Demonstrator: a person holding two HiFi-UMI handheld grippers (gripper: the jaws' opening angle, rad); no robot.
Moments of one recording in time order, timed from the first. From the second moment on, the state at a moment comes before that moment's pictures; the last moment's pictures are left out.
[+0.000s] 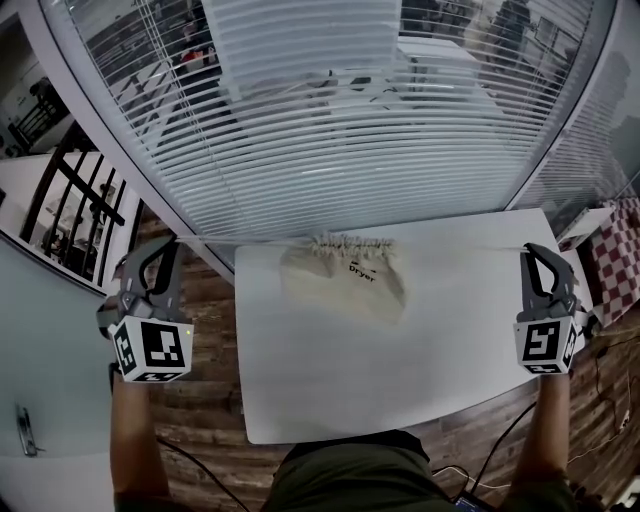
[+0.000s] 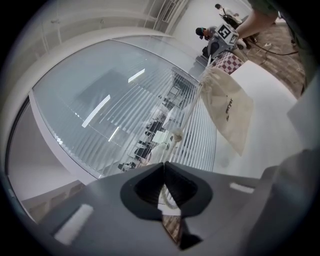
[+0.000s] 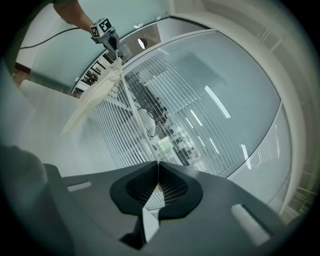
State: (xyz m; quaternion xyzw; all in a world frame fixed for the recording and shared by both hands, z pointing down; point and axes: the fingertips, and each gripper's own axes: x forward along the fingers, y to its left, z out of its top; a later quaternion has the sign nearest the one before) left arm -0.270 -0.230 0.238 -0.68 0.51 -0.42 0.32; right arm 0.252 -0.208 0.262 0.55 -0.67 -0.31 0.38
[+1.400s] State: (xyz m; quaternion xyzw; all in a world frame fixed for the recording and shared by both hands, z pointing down) left arm -0.209 -0.232 0.223 -0.73 0.51 -0.35 0.30; right arm 0.232 -0.205 0.245 0.57 -0.69 -0.29 0.34
